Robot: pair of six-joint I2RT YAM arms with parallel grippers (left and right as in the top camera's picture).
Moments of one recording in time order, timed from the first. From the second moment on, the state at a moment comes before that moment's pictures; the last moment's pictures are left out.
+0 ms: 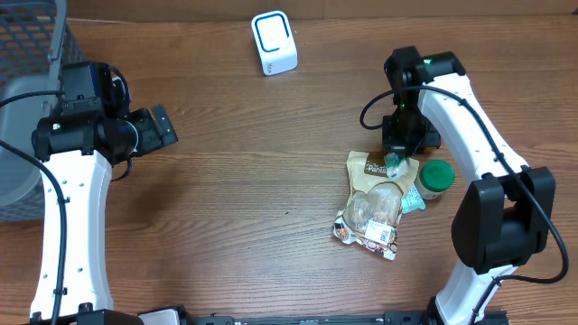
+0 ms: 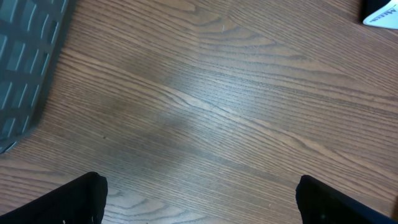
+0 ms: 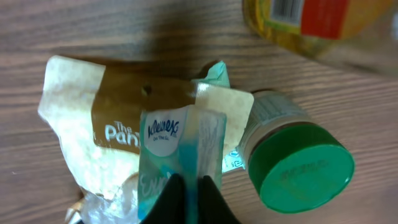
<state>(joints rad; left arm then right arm) 0.15 1.47 1.41 -1.07 0.05 -0.27 0.20 1.95 1.66 -1.40 0.11 0.30</state>
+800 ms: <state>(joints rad) 0.15 1.47 1.41 -1.07 0.05 -0.27 0.22 1.95 1.65 -1.26 -0.11 0.31</state>
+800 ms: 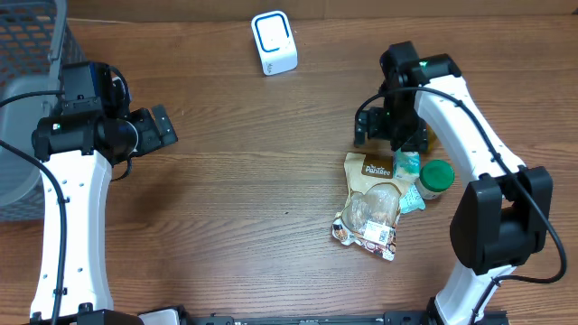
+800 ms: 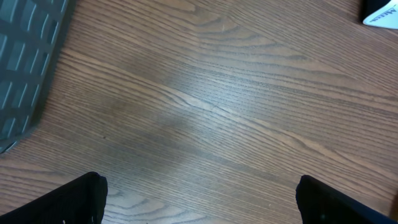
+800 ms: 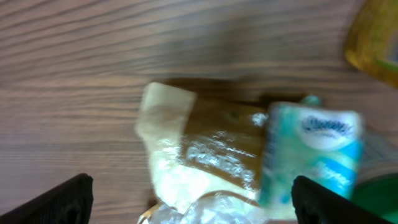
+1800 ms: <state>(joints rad) 0.15 1.47 1.41 -1.07 0.05 -0.27 0.26 1.95 1.65 -1.05 -0.17 0.31</state>
